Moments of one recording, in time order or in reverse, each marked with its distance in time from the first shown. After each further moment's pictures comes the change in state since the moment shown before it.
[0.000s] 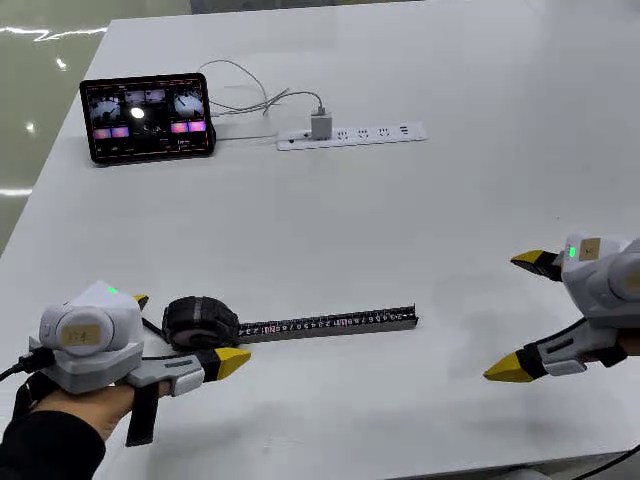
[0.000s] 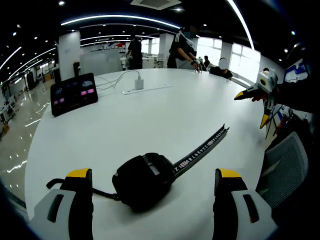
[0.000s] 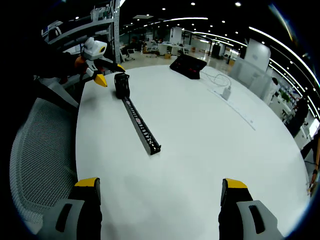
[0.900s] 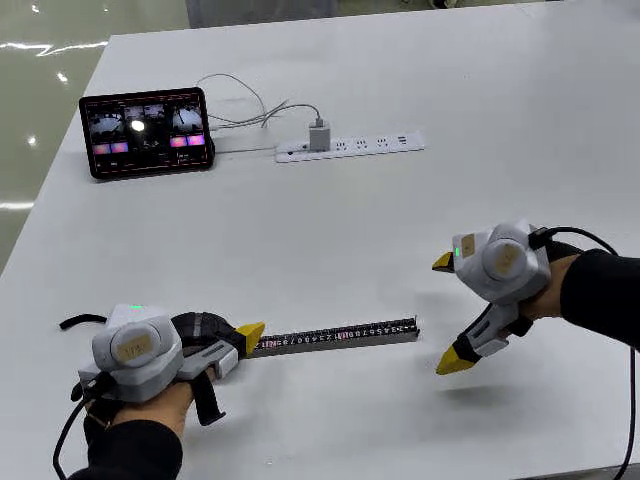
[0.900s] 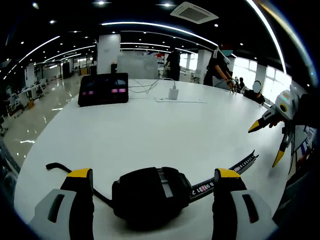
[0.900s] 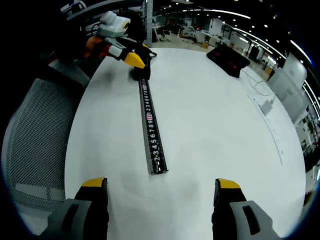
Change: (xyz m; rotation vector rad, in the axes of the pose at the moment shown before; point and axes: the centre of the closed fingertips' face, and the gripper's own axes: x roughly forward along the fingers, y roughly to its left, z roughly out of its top) left arm 0.029 0.019 0.000 -0.185 -0.124 0.227; right arm 0.076 0.005 0.012 -0.260 0.178 0.208
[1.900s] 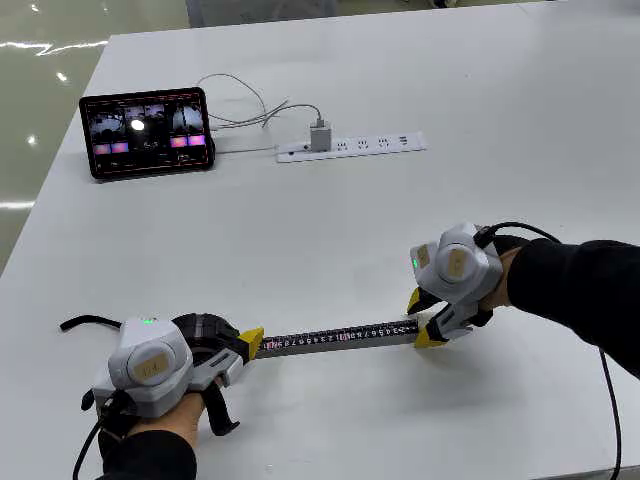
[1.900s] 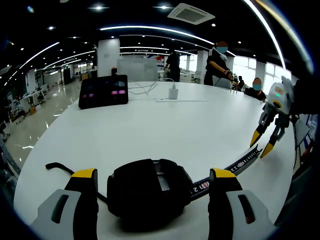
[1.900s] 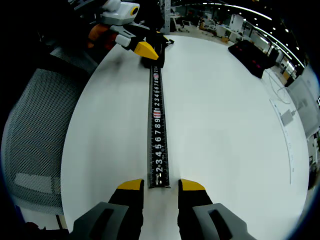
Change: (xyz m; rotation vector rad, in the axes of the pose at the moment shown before) left arm 0.004 -0.004 -0.008 0.042 -0.022 0.015; right arm 0.025 0.002 0.007 -0.082 0.090 0.100
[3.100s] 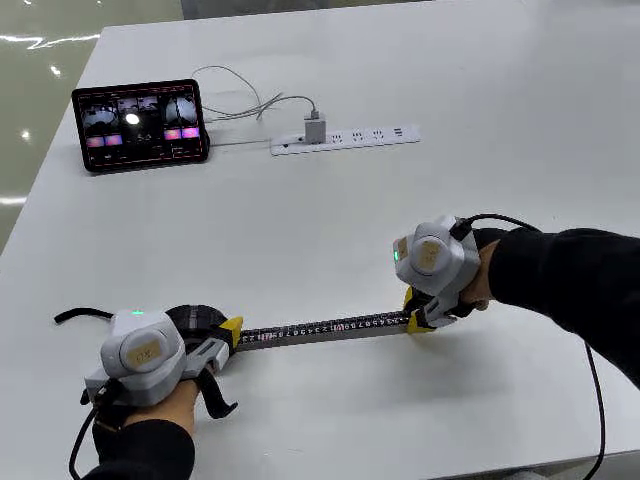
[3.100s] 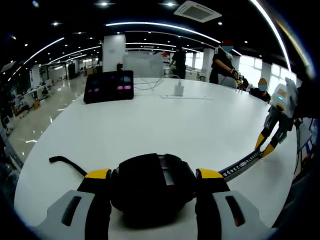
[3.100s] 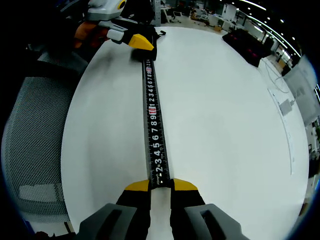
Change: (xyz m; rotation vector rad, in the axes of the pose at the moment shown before) left arm -0.004 0.004 -0.006 -0.028 0.036 0.038; right arm 0.002 0.000 -0.003 0.077 0.076 -0.022
